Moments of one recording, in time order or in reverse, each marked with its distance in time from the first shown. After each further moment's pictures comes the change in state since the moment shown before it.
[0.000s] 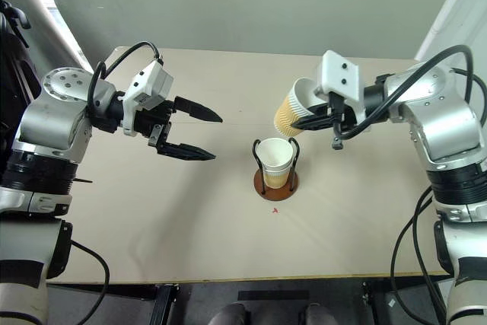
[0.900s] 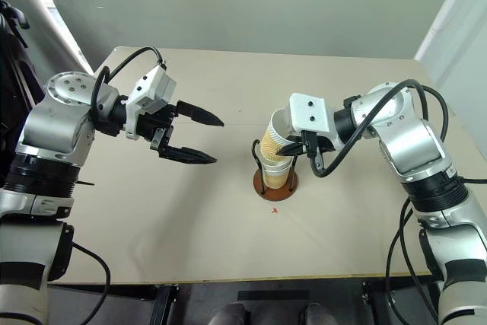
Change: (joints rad) left arm 0.019 -0.005 0.000 -0.012 0.000 0.005 0.000; right arm 0.032 0.040 0.124 0.008 -0.110 -0.131 0.050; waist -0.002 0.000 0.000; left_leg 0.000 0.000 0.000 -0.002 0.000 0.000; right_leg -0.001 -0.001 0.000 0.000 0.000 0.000
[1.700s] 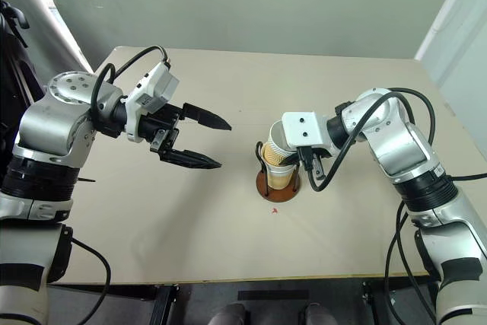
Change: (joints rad) left arm 0.013 0.005 0.006 -0.131 -0.087 0.140 0.002; right arm -0.007 0.025 0.065 0.055 -0.118 -0.110 0.064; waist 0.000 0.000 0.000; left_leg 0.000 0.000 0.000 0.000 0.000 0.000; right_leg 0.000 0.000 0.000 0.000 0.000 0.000
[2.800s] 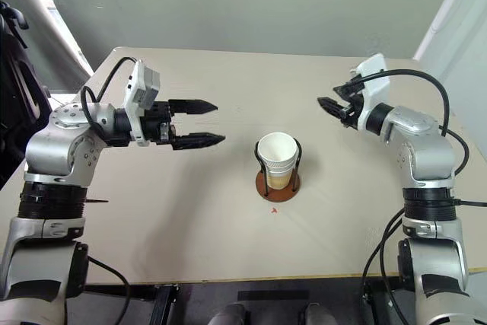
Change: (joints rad) left arm 0.162 -0.127 0.248 0.017 -0.013 0.017 0.391; right arm 0.168 0.194 -0.520 0.129 0.184 0.281 -0.781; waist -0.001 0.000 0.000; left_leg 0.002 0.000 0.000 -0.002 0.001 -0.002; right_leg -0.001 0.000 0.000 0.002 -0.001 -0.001
